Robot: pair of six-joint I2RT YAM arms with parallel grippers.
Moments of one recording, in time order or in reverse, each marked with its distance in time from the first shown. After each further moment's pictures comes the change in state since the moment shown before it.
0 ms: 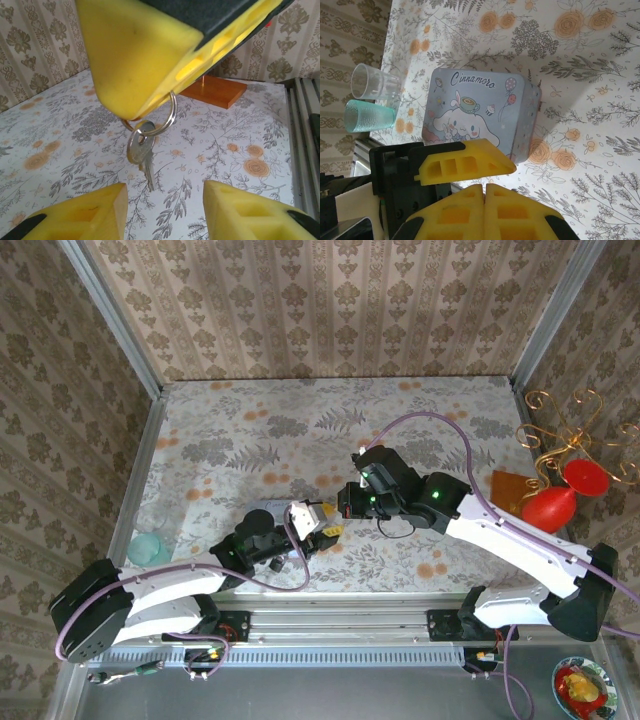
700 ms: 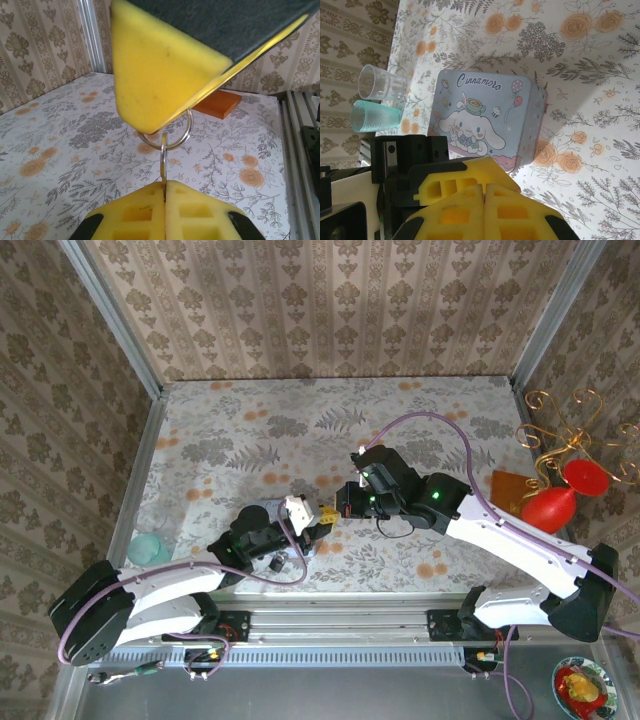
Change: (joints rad) left arm 0.058 -0.003 0.000 0.029 0.085 -0.037; right arm 0.000 -0.003 -0.006 0.024 -0.008 0.001
